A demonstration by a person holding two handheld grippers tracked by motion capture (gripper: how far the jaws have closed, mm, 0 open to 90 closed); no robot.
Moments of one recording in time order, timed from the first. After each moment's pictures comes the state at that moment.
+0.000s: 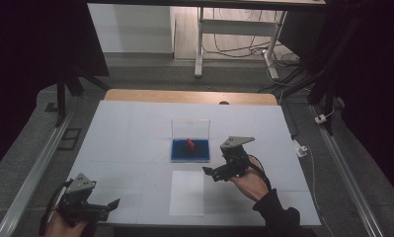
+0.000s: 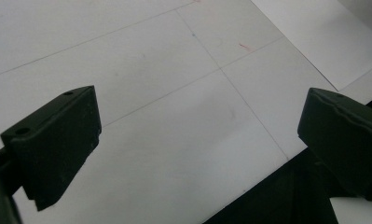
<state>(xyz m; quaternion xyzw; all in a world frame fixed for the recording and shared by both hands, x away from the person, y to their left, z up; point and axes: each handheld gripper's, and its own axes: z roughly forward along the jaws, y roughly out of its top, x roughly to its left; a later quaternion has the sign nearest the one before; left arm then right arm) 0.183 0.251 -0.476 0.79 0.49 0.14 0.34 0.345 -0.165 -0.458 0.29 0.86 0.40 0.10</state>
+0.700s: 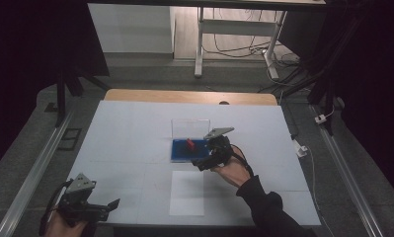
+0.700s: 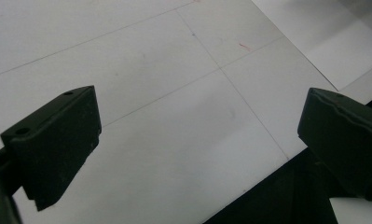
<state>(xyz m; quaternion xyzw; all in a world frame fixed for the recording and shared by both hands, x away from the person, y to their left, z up) 0.183 0.251 -0.476 0.79 0.49 0.14 0.34 0.382 -0.123 -0.474 0.29 0.88 0.37 0.10</state>
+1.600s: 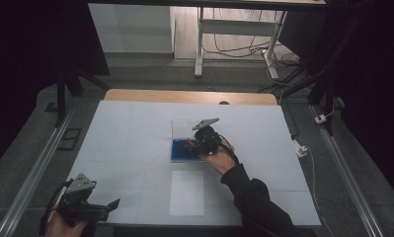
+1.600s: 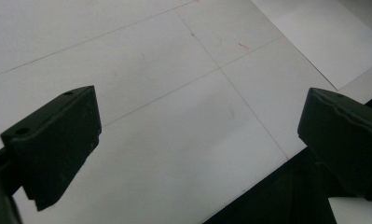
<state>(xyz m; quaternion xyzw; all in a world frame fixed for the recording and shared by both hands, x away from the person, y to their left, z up) 0.183 0.251 -0.476 0.79 0.49 0.14 0.34 0.424 -0.090 -0.490 0.29 0.88 0.35 0.12</state>
